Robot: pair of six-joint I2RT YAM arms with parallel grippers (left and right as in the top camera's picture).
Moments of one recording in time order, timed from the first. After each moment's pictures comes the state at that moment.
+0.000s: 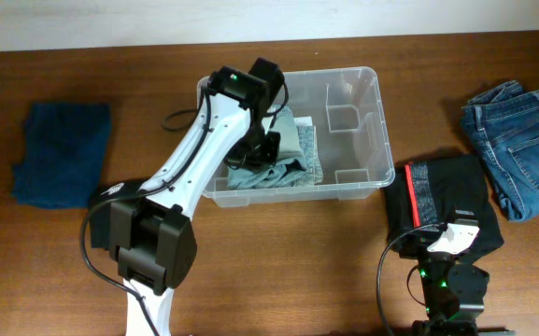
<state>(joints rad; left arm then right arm) -0.50 2.13 1.99 -1.43 0.11 -0.27 -0.10 0.11 0.01 -0.07 -0.02 0.15</state>
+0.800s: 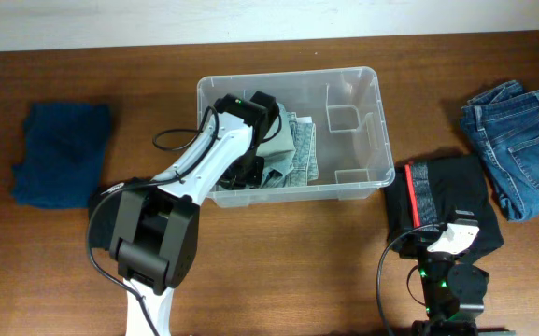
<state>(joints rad) -0.50 2.13 1.76 -1.34 -0.12 -0.33 -0.10 0.11 0.01 -0.07 -0.02 0.15</state>
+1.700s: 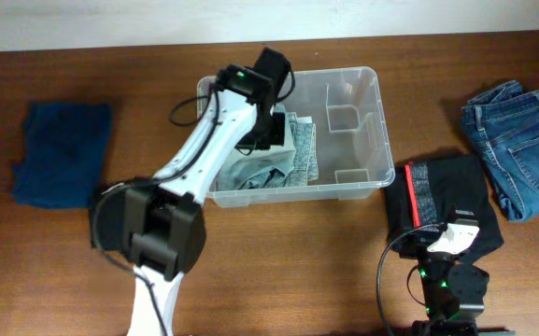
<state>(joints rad) -0.50 2.25 2.07 -1.25 0.03 -0.40 -0.10 0.11 0.01 -0.07 -0.02 0.15</state>
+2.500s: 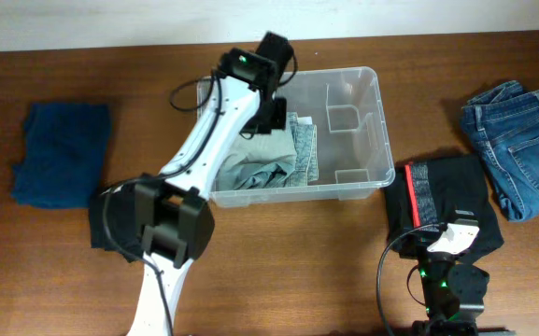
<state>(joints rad) -0.49 2.34 2.36 -1.38 -0.04 -0.39 -0.10 0.11 0.01 -0.07 -0.02 0.15</state>
